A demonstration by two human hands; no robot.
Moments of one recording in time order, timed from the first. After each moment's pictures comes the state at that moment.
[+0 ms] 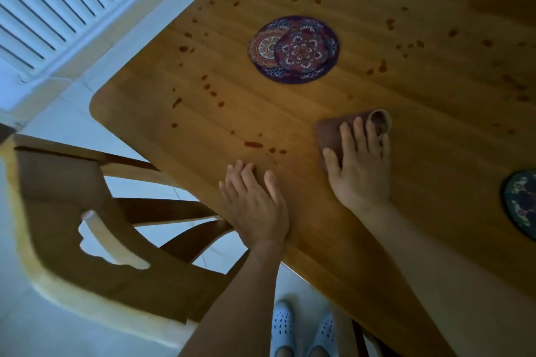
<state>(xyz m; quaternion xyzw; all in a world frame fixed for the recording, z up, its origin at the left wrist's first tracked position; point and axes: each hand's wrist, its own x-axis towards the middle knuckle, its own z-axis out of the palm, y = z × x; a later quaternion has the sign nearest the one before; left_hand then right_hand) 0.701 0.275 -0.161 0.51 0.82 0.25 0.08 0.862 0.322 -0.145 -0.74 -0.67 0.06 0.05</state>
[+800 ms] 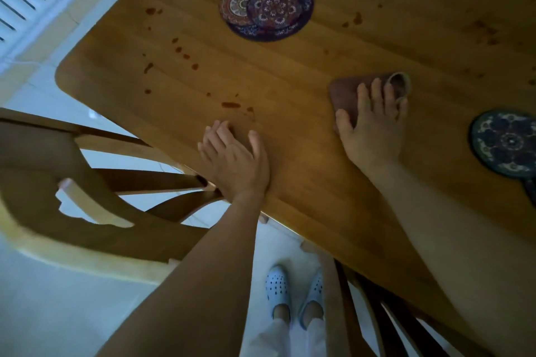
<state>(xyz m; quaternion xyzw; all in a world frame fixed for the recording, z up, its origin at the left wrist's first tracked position) 0.701 0.275 -0.154 0.52 0.82 0.22 0.10 0.911 0.295 -0.144 -0.79 -0.61 0.06 0.03</state>
